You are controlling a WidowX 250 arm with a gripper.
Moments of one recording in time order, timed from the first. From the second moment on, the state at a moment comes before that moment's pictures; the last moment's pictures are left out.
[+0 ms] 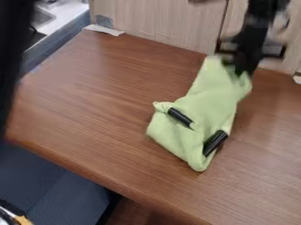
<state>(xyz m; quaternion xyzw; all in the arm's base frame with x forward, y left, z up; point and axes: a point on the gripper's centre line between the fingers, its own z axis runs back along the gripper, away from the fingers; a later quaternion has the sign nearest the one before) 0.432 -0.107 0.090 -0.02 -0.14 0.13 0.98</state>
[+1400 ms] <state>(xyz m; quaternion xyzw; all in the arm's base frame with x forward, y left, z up) 0.280 -0.059 0.048 0.03 -0.15 0.07 0.98</state>
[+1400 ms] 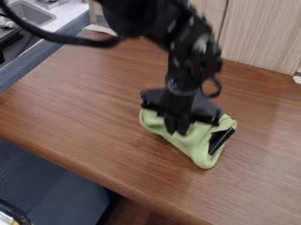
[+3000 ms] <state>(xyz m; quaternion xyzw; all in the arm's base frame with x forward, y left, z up) 0.282 -0.040 0.085 0.03 -0.18 0.07 0.98</state>
